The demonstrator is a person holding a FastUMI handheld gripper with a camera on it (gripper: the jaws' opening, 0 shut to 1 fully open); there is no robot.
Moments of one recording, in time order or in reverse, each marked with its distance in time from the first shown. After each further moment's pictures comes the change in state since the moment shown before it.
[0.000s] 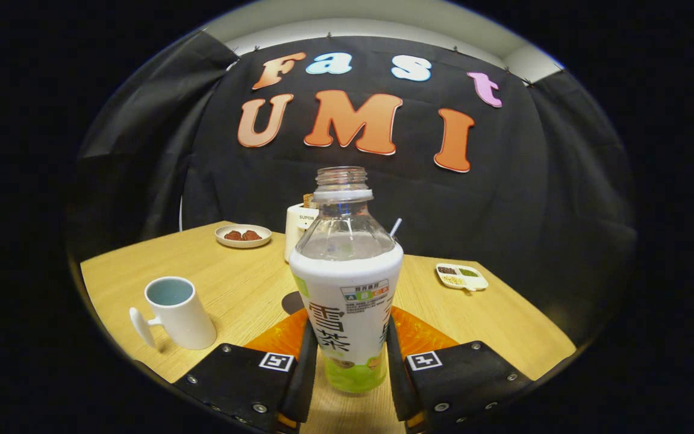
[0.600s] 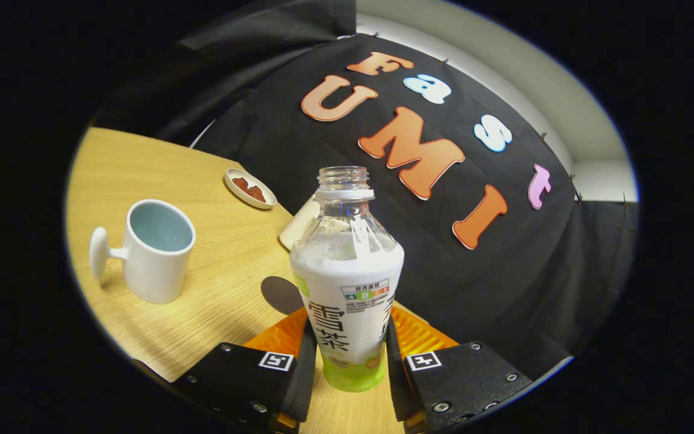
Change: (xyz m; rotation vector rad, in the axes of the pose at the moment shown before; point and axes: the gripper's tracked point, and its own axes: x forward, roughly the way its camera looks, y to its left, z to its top) arm 0.005 0.027 0.021 -0.584 -0.075 -0.098
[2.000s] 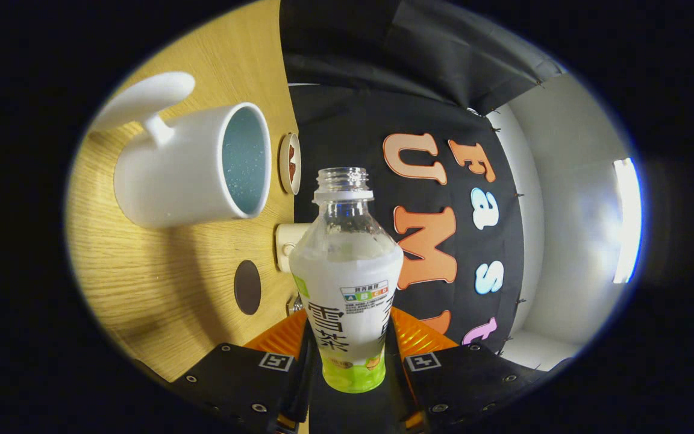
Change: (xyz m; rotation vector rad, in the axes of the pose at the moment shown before) arm 0.011 0.038 0.046 -0.751 -0.219 -0.148
